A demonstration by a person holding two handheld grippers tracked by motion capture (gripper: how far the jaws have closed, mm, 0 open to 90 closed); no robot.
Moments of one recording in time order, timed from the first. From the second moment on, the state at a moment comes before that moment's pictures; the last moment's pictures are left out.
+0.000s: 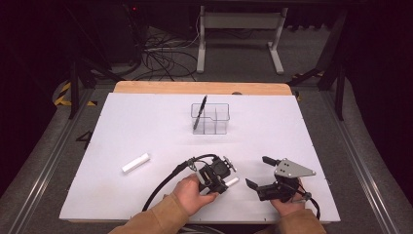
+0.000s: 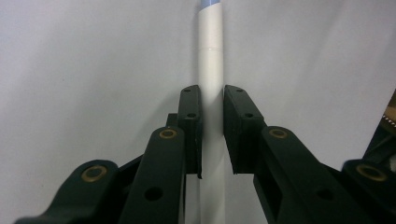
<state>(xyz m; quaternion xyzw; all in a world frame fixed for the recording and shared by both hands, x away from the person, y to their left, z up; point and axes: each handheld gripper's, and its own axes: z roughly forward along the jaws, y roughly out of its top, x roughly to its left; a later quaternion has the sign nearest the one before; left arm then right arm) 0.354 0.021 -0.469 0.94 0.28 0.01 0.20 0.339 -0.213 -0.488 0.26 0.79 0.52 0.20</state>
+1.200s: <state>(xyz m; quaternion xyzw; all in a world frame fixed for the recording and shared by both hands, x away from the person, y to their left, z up) 0.357 0.043 -0.435 0.92 0.27 0.03 0.27 0.338 -0.213 -0.488 0.25 0.79 0.53 0.20</state>
